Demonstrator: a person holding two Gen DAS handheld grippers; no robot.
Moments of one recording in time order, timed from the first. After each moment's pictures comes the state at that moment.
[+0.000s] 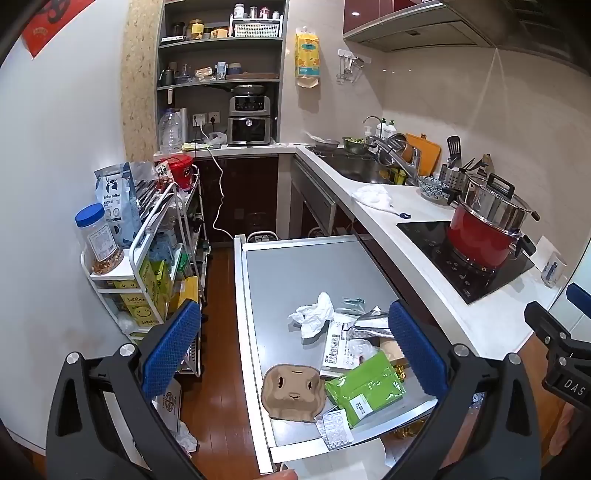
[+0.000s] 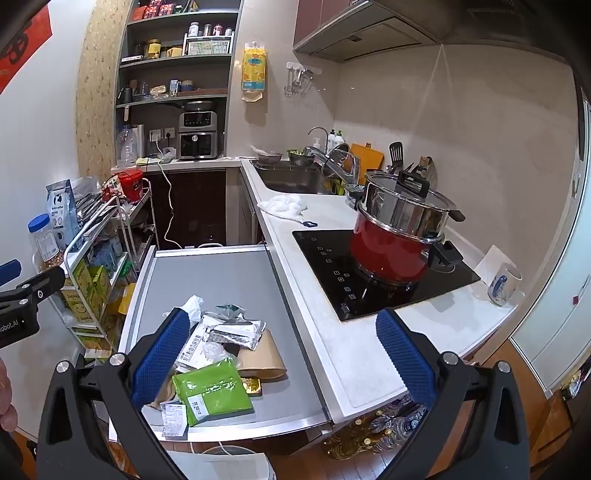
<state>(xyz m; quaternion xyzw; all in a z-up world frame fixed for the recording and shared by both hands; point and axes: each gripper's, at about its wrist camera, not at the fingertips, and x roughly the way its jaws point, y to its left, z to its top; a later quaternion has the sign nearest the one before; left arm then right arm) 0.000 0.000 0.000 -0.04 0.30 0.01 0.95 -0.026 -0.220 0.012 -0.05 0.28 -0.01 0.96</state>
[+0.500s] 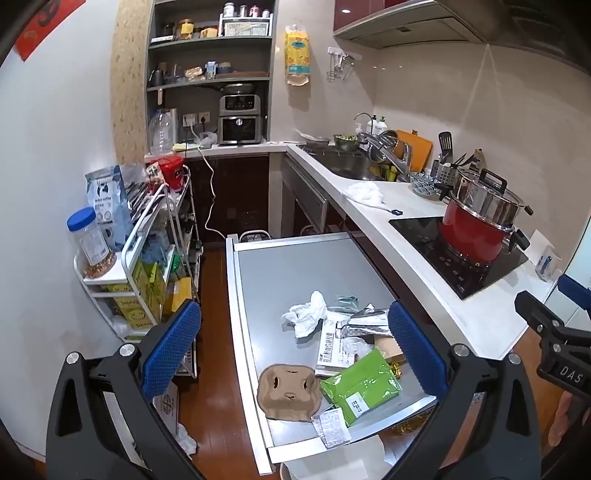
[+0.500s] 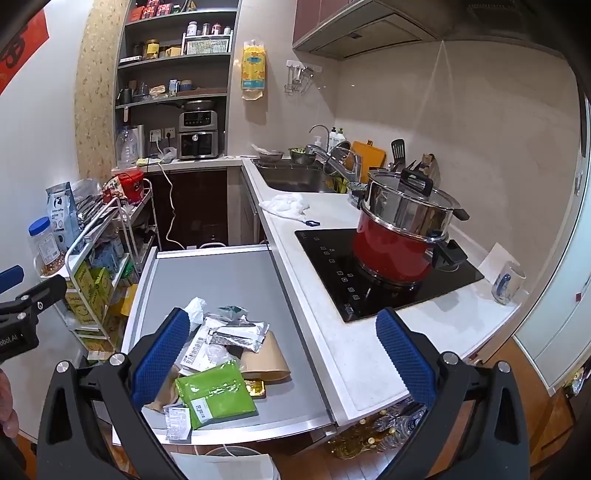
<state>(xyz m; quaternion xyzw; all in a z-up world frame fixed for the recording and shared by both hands) -0.001 -0.007 -0.008 -0.02 0.30 -0.01 0.96 -0.018 -0.219 0.013 -0.04 0.29 -0.01 0.96</state>
